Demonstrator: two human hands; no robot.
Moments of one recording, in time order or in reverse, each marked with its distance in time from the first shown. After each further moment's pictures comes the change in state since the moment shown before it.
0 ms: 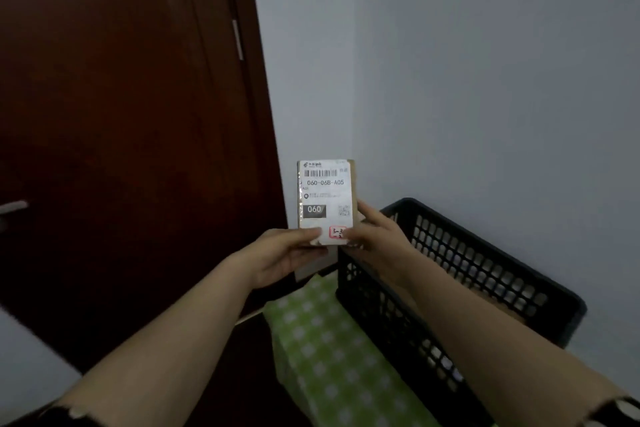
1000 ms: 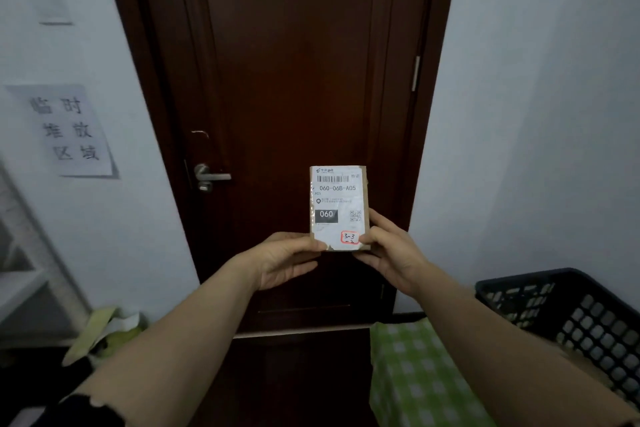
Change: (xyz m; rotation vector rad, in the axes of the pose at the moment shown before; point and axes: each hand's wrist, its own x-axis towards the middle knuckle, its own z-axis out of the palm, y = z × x) left_hand -0.165 0.050 -0.185 0.069 0.353 0.150; right_hand 0.024 0.022 0.232 0.006 -0.388 0.053
